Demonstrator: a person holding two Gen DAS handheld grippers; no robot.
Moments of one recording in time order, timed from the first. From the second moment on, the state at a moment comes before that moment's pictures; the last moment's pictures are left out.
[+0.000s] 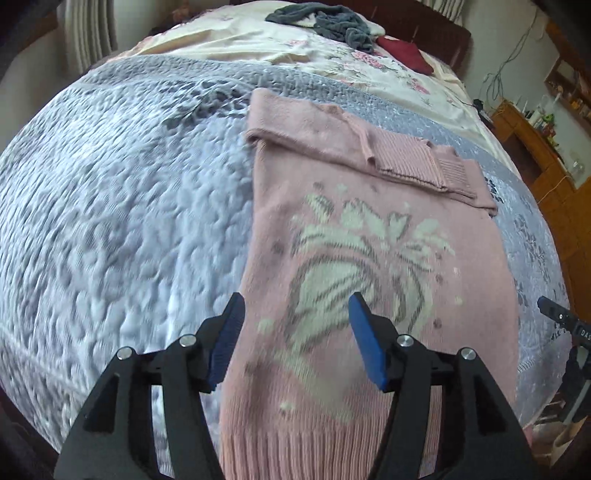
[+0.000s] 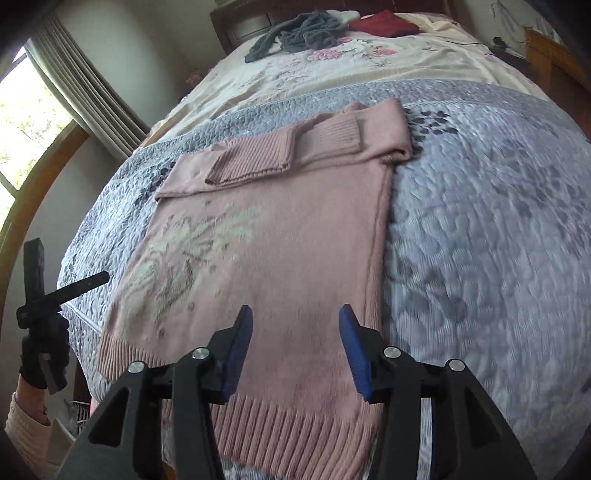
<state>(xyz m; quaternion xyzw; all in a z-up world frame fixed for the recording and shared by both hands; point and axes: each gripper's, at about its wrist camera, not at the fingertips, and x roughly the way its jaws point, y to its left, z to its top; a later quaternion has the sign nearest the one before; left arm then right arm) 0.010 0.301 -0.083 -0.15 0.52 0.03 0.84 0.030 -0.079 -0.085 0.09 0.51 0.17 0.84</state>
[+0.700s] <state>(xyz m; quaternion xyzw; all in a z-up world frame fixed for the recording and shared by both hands) -0.074 0.315 -0.132 -0.18 0.62 0.03 0.77 -0.042 -0.108 -0.140 0.10 0.61 0.11 0.78</state>
